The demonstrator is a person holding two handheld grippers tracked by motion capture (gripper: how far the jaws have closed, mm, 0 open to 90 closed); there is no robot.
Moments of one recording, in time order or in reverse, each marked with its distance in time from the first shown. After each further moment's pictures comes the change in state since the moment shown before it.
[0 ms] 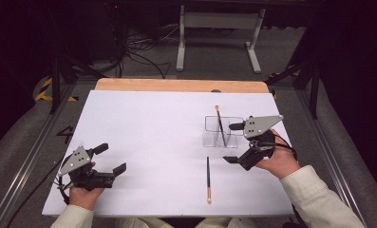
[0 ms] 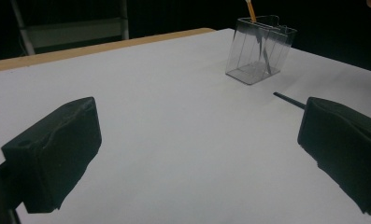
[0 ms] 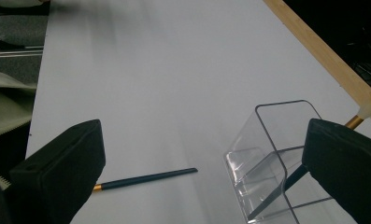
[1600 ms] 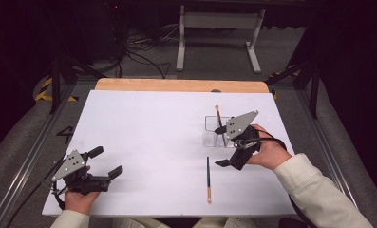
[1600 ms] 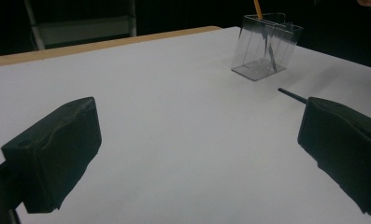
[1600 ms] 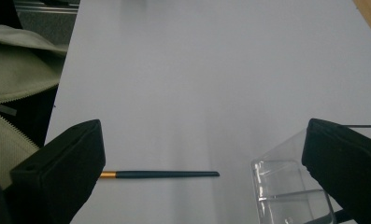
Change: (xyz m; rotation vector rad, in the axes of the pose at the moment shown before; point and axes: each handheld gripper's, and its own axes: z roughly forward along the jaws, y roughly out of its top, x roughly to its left) left arm -0.001 -0.005 -0.013 0.002 0.036 -0.006; right arm -0.007 0.017 0.035 0.139 0.178 -0.107
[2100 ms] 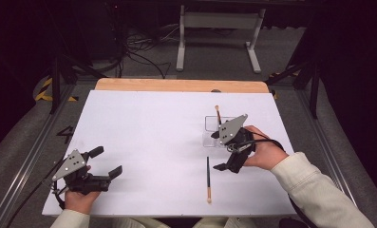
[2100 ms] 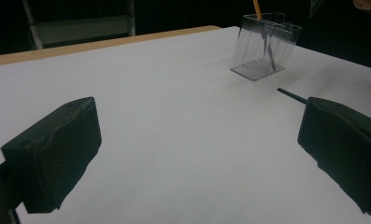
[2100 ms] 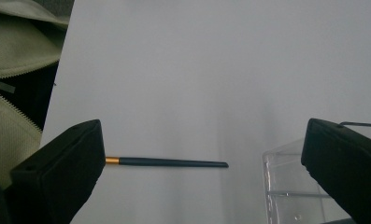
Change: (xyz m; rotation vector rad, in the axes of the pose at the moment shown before) left arm 0.000 0.000 0.001 -0.002 -0.005 -0.005; right arm 0.003 0.005 0.014 0.093 0.030 -0.039
